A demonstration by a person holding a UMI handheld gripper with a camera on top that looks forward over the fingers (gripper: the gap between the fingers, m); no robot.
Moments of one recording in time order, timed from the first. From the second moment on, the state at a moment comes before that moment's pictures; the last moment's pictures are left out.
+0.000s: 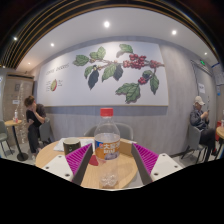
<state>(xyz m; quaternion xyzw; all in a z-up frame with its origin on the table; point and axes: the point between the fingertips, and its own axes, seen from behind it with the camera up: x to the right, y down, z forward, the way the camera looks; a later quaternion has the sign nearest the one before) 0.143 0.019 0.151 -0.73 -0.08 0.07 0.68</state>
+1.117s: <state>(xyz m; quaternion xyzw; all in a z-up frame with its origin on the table) 0.006 0.196 0.198 -0.33 -0.59 -0.59 0.45</state>
